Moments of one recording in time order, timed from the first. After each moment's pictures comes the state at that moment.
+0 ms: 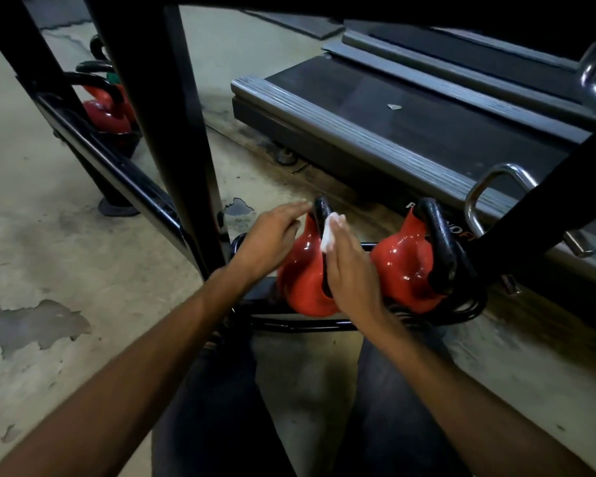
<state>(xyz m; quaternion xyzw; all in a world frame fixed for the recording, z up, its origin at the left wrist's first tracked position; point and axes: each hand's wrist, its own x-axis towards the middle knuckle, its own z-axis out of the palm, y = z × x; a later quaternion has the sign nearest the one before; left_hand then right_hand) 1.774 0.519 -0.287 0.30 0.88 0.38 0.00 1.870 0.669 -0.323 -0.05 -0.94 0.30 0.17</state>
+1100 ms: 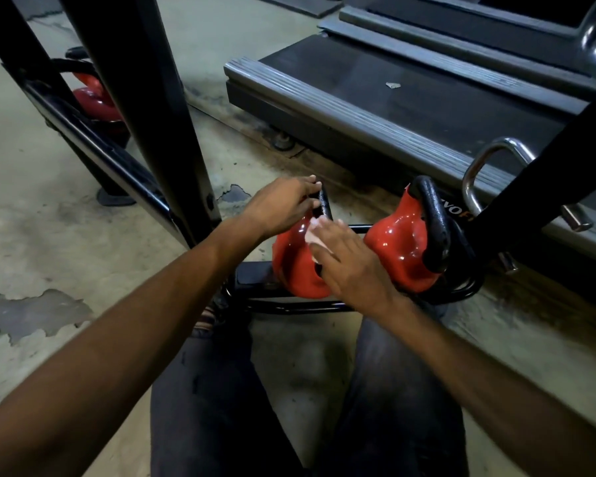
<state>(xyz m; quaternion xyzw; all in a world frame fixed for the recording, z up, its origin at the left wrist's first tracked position) 1.750 0.552 -0.272 0.36 0.91 0.21 0.05 1.891 0.704 -0.347 0.24 -0.93 0.06 0.28</state>
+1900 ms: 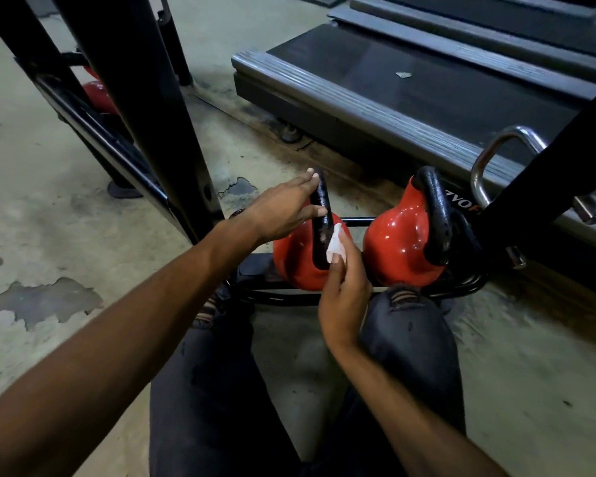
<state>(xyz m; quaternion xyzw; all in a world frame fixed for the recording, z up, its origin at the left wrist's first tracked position) 1.767 0.551 -0.280 0.36 0.91 0.17 0.10 1.932 0.635 -0.361 -0.15 -0.77 0.51 0.34</state>
